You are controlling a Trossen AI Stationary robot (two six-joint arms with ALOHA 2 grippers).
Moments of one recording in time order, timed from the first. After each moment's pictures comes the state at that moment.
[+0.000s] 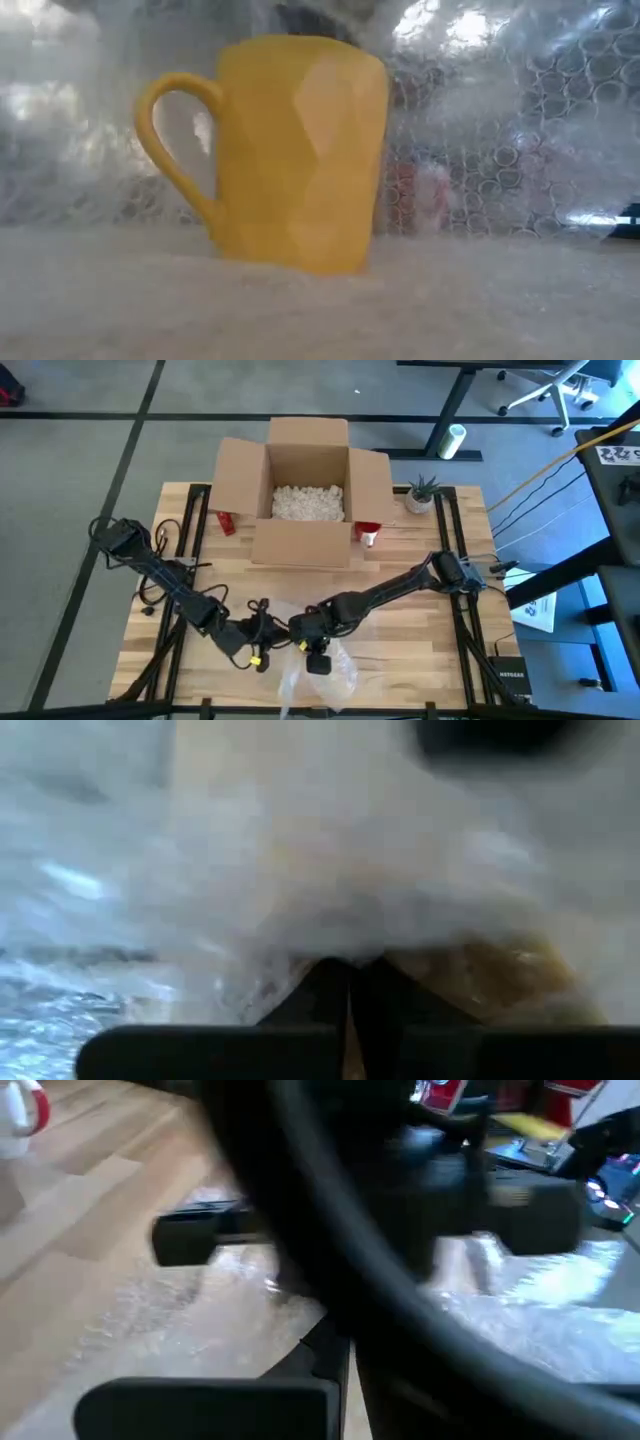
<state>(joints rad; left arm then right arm) -0.66 1.51 0.73 0.33 -0.62 -0.54 0.35 2.20 1.84 -0.71 -0.23 0.39</state>
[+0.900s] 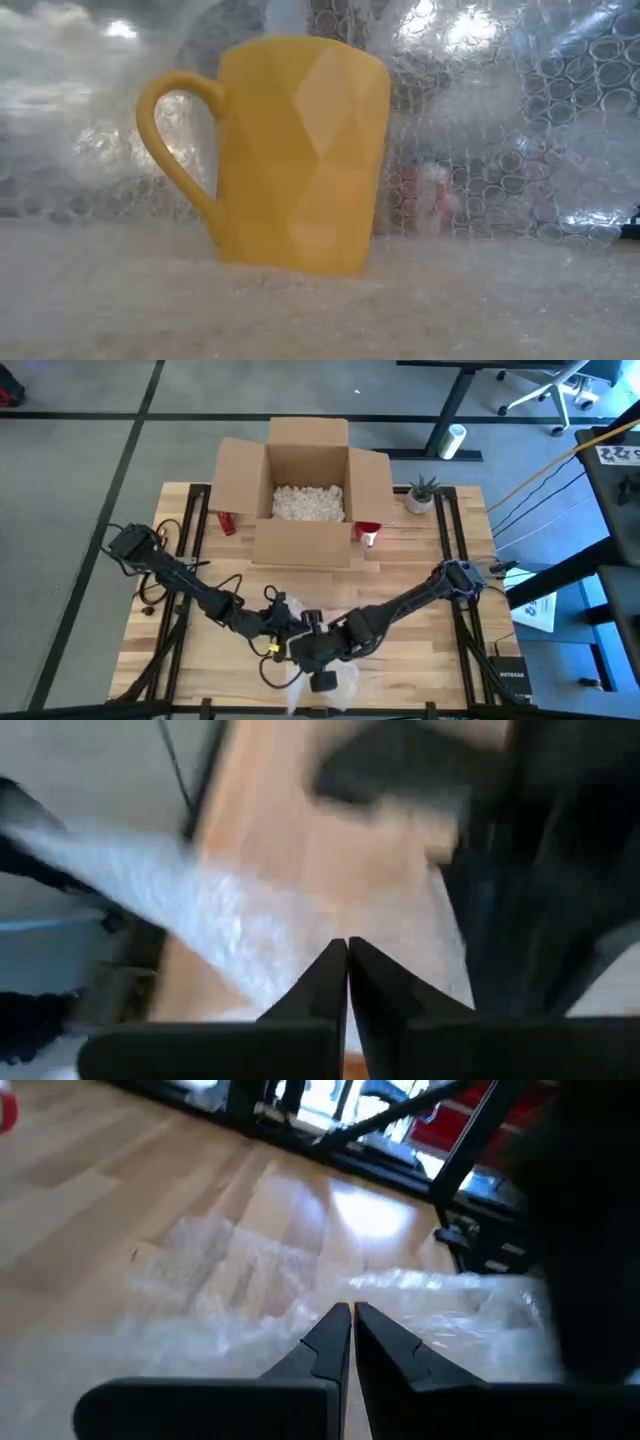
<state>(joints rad) -0.54 1.61 0.74 0.59 -0.51 -0.47 0.47 2.19 2.07 -0.92 0.14 0.26</state>
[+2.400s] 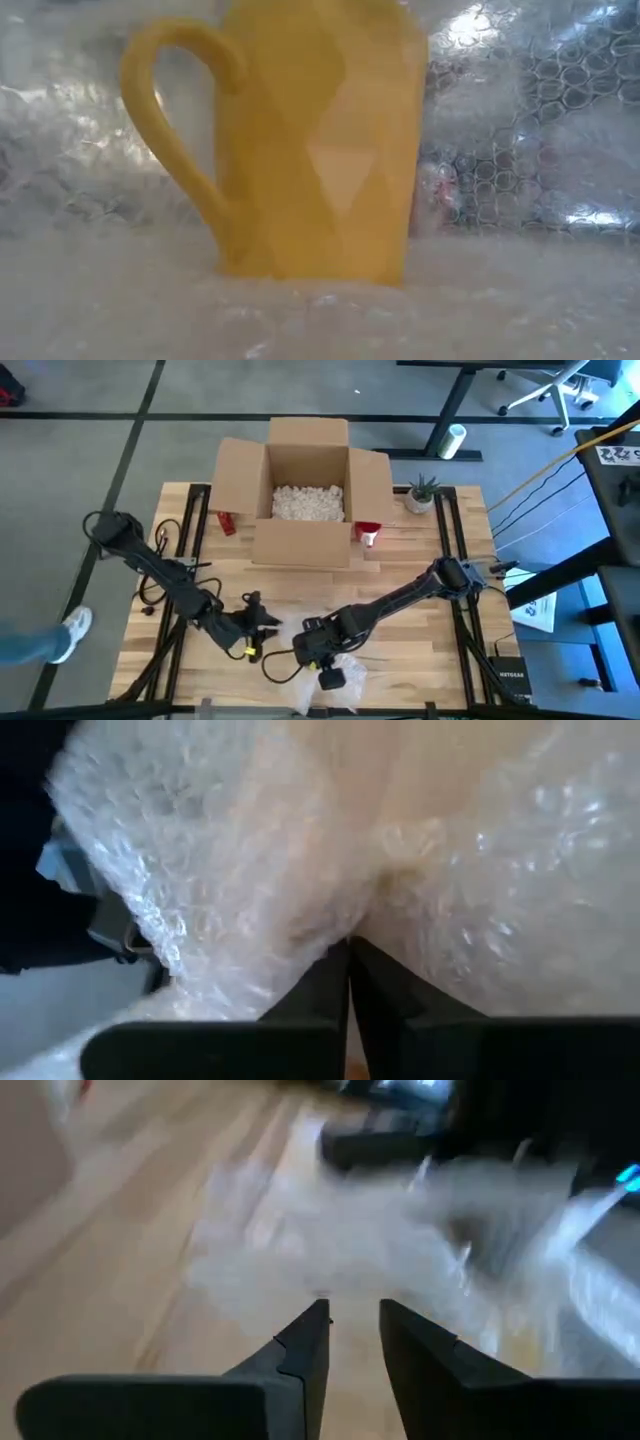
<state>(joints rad) -0.65 1.42 0.66 0.31 -0.64 -0.52 0.44 2.19 1.93 -0.77 -0.18 0.18</state>
